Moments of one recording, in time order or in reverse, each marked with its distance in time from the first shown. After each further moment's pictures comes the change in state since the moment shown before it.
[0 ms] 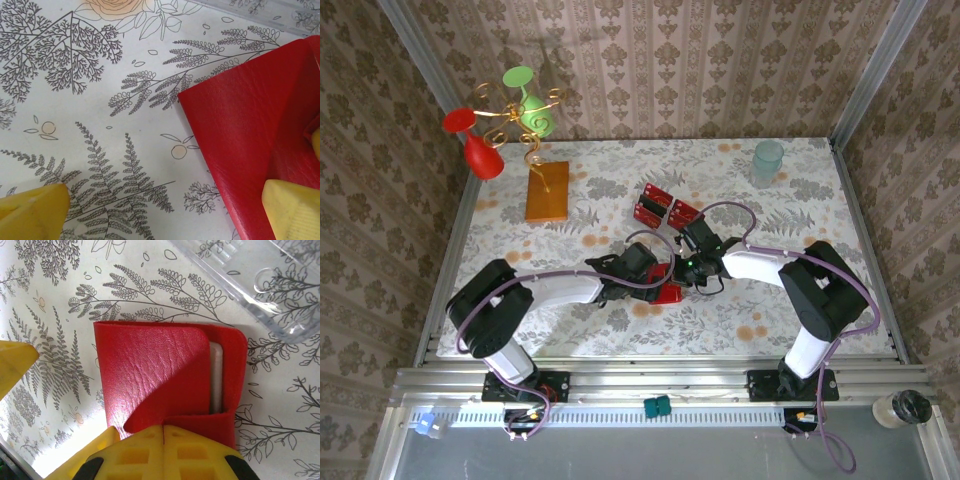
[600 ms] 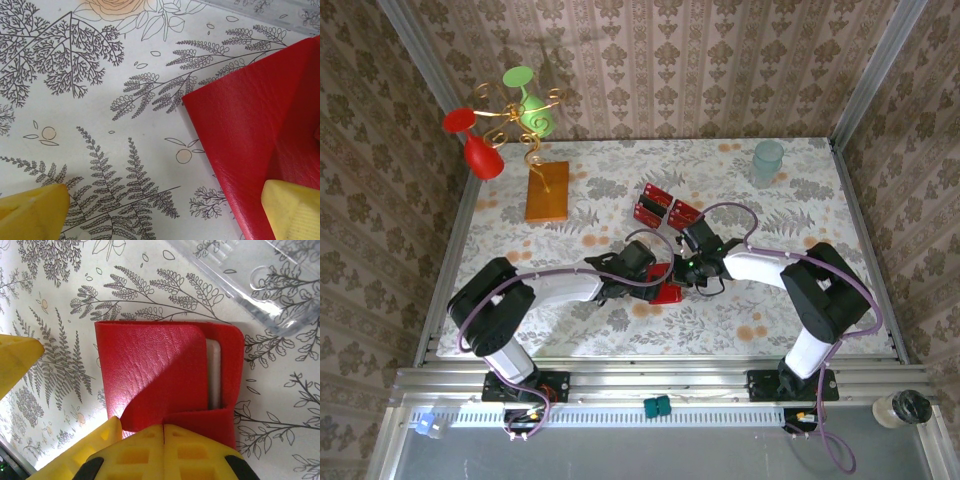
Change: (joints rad) left arm 0.019 0.018 0.002 0.013 0.024 0.022; right arm 0.000 -0.019 -0.006 0.002 0.001 0.017
